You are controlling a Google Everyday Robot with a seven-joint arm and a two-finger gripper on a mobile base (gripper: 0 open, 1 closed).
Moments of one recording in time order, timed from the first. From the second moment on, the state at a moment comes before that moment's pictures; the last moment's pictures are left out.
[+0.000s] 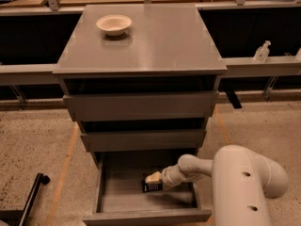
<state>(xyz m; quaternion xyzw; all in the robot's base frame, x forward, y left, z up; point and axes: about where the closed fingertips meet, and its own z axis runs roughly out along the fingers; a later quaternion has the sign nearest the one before) 0.583 -0.038 0.204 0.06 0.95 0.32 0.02</state>
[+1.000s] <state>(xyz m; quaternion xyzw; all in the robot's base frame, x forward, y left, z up) 0.601 -0.003 0.208 0.01 0.94 0.33 0.03</state>
